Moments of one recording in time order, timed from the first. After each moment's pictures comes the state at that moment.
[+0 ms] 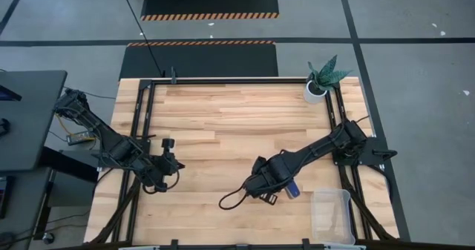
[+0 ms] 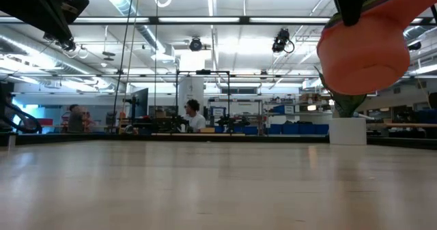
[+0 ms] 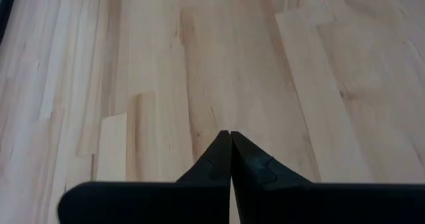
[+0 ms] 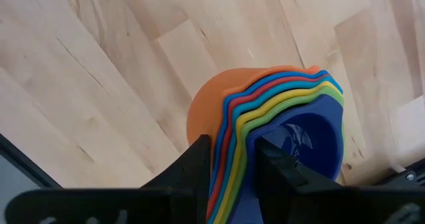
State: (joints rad) left arm -0.69 0.97 0.74 -0.71 -0.54 -0.32; right arm 0.44 2.02 1.93 -1.57 0.05 0.97
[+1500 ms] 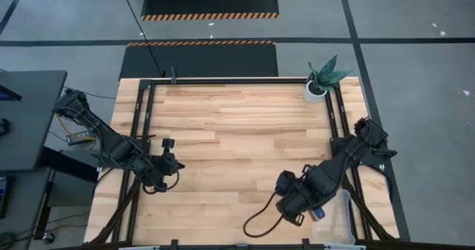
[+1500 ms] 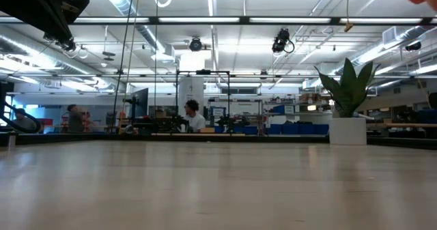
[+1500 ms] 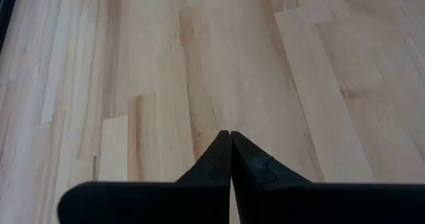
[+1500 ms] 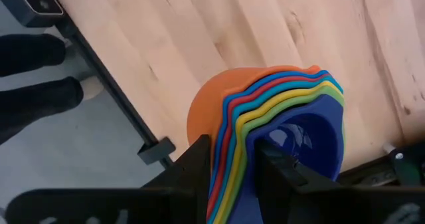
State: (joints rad) left arm -0.69 0.97 0.74 -0.71 -0.54 -0.30; right arm 0.65 1.86 1.93 -1.57 -0.05 1.18
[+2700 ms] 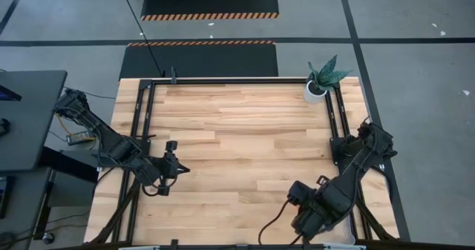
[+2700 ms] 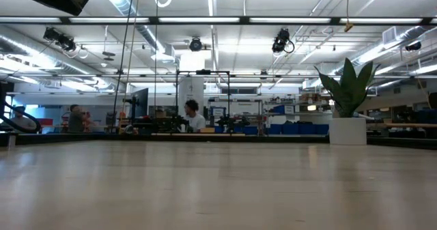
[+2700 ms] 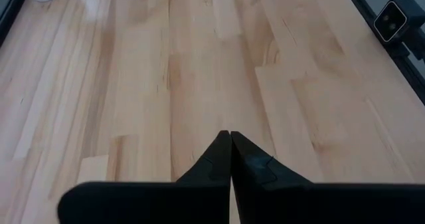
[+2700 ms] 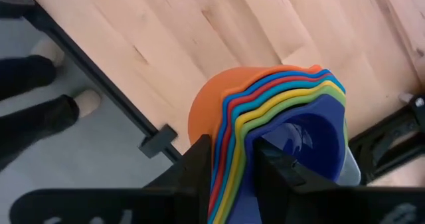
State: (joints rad) left arm -0.69 0.97 0.74 -0.53 -0.54 -0.29; right arm 0.79 1.86 1.89 -1.57 -0.01 1.47
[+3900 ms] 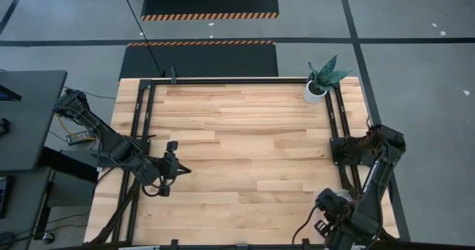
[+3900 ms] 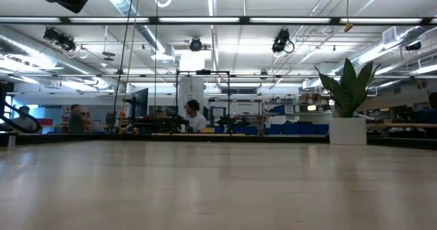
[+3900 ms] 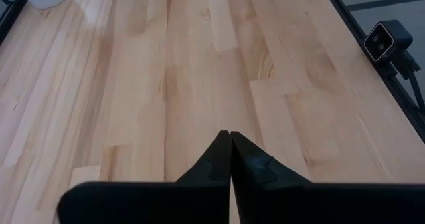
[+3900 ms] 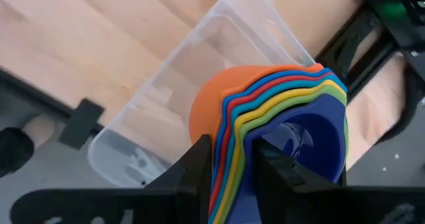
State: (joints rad) left arm -0.69 0.97 0.74 -0.48 -0.54 -0.30; right arm 1.04 1.81 1.66 -1.57 -0.07 1.92
